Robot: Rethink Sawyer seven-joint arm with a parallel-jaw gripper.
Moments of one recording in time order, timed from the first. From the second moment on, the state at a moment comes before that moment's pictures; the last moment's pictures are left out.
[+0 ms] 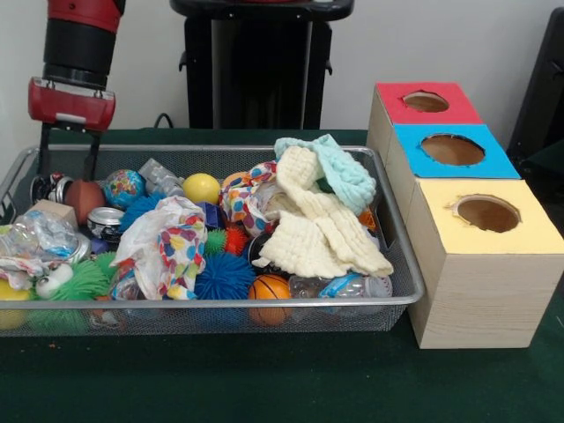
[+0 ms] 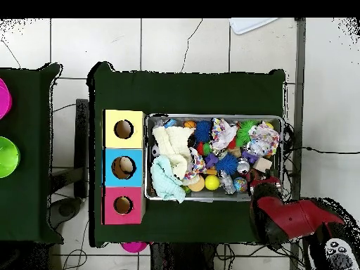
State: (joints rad) arm -0.73 -0.64 0.08 1.75 -1.22 -0.09 1.96
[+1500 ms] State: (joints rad) arm -0.73 -0.55 0.18 1.79 -1.16 -0.11 1.96
